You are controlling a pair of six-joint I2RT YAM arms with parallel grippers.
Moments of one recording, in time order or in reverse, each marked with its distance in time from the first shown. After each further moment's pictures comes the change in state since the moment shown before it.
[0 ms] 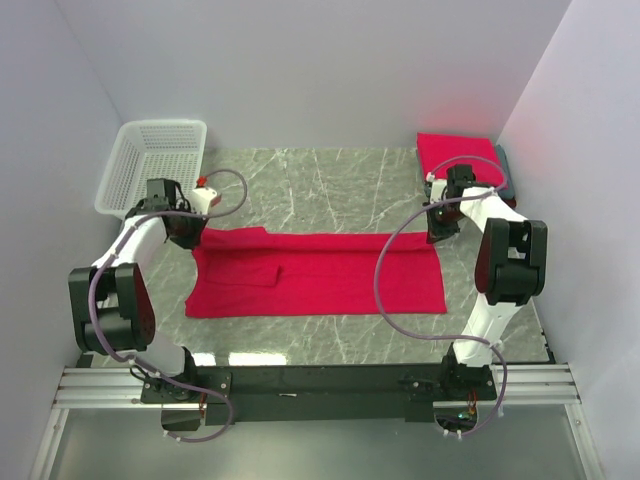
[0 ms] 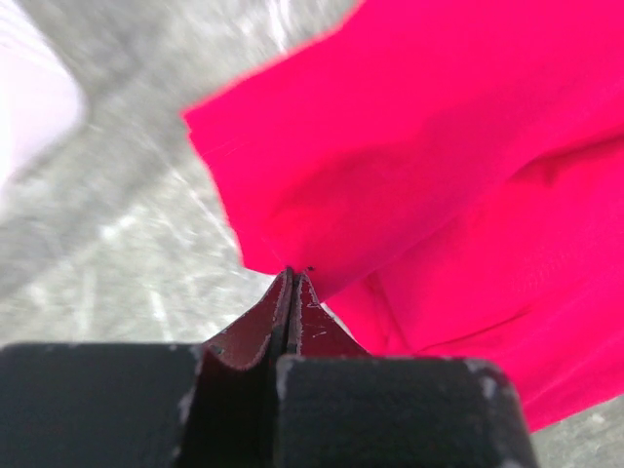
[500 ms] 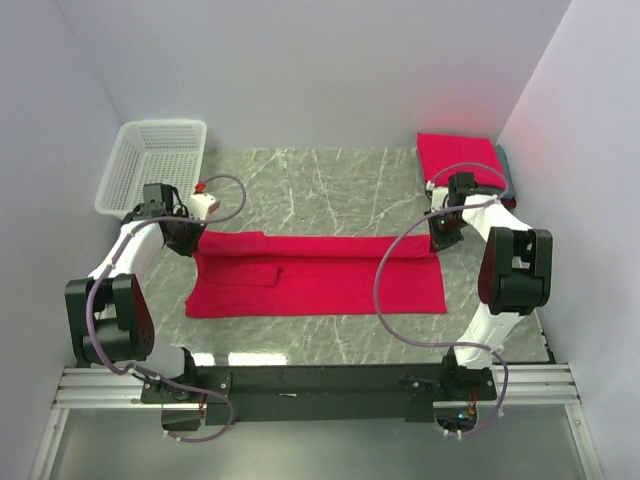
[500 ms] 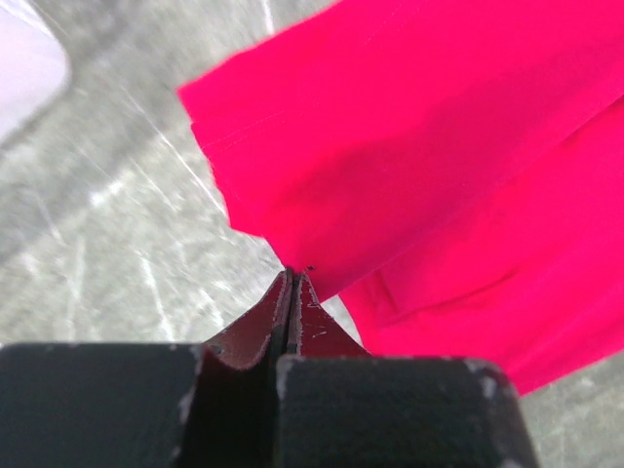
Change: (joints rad) left arm 0.012 -0.061 -0.003 -0.059 -0.002 0.021; right arm -0.003 -0.087 -0.075 -0.014 0.020 -0.053
